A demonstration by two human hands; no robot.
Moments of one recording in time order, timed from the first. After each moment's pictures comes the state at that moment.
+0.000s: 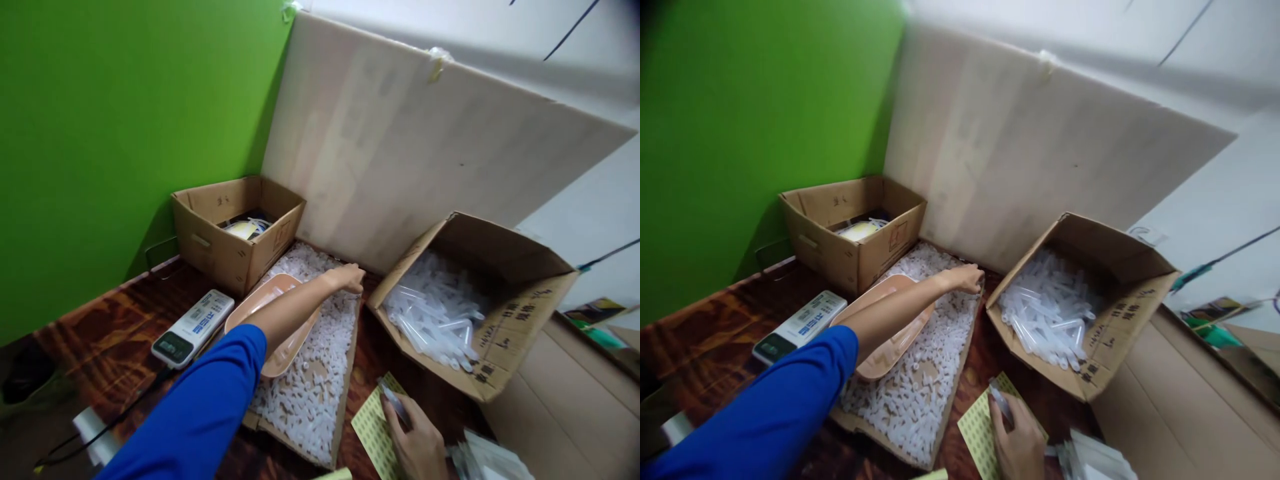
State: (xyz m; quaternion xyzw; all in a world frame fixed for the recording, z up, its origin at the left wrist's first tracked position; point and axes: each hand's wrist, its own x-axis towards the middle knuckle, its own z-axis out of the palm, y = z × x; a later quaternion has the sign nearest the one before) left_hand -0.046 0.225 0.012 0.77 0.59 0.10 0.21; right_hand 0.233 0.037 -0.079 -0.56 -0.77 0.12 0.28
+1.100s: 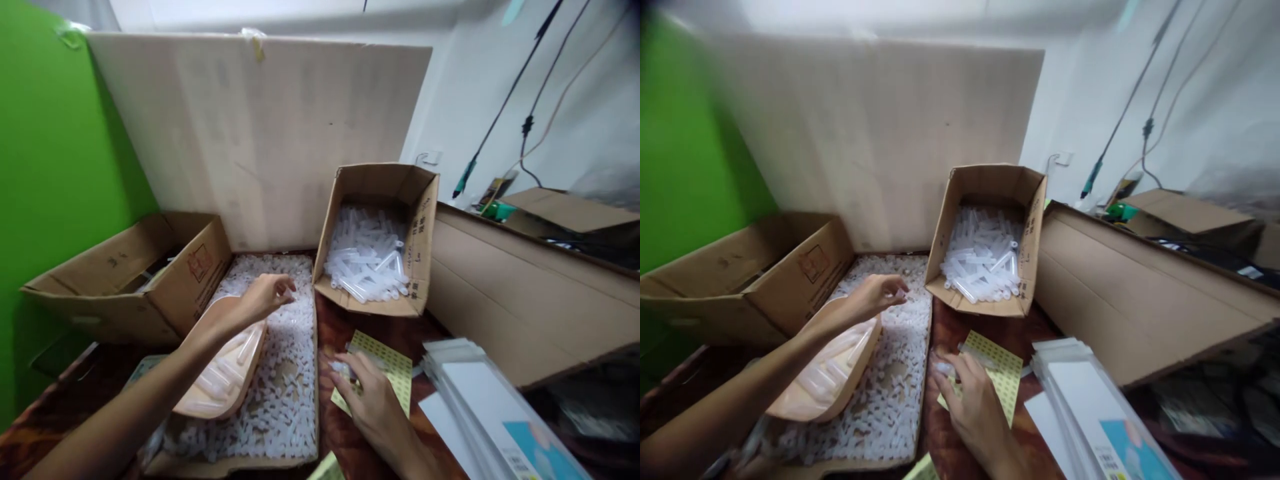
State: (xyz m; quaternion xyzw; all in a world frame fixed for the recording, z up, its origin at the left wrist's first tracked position) left_hand -0.065 0.102 0.042 0.76 0.59 0.19 0.20; right_hand 0.192 -0.003 -0.057 -0.48 -0.77 0.23 0.35
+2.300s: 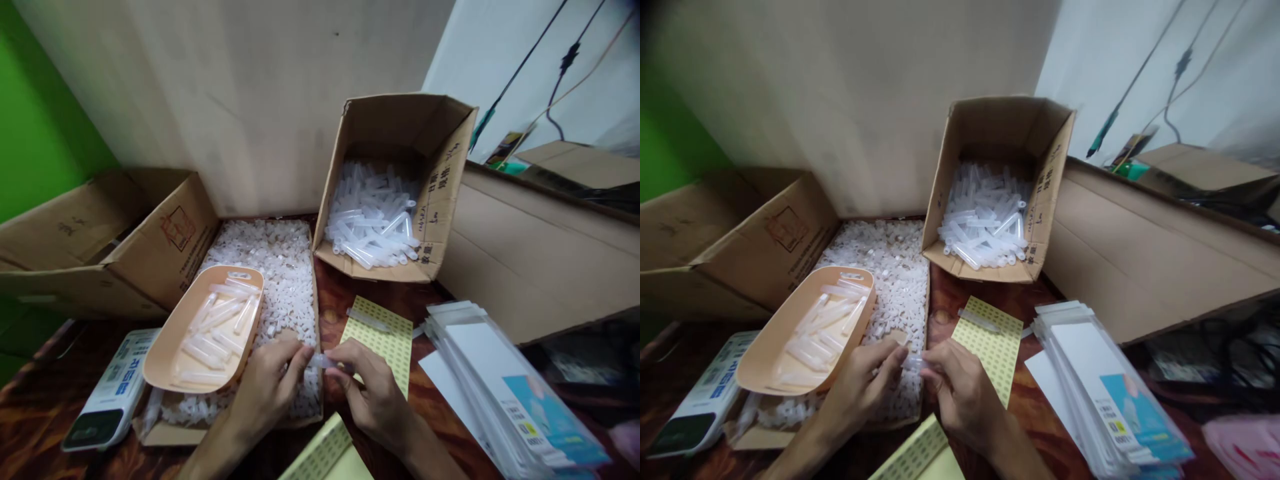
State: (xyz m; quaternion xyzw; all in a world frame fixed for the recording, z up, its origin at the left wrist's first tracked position) left_hand -0.028 -0.035 -0.027 0.73 0.48 0.38 0.30; right_hand 0.176 -0.025 -0.040 -0.33 -0.80 0.23 0.44
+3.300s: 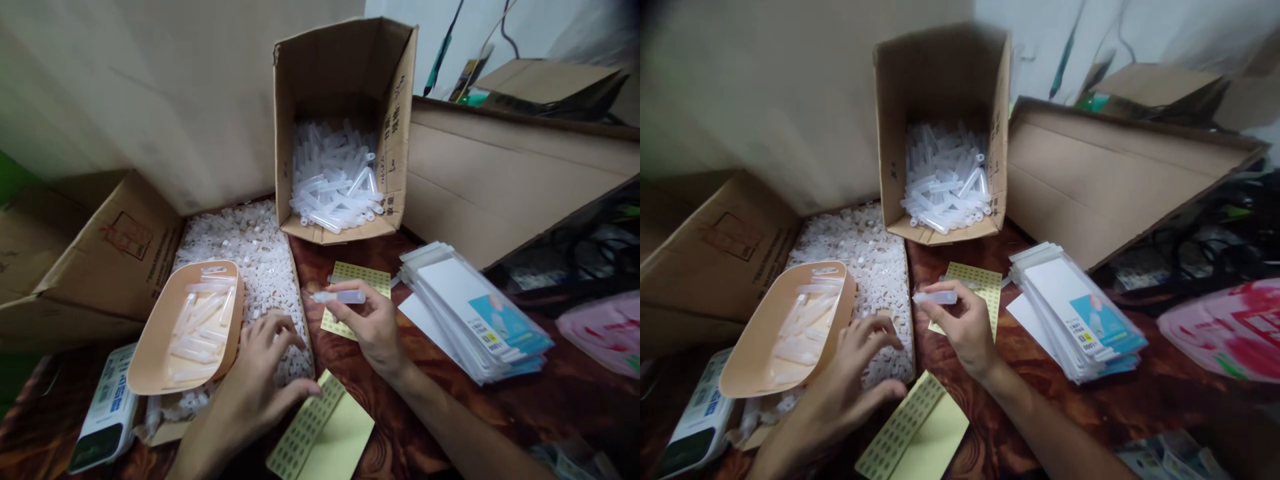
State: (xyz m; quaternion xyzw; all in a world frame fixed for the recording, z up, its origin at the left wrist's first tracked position) left_hand -0.035 -0.048 -0.005 0.86 0.42 0.21 0.21; right_hand 0.173 -0.019 -0.023 -0.47 -0.49 0.45 0.58
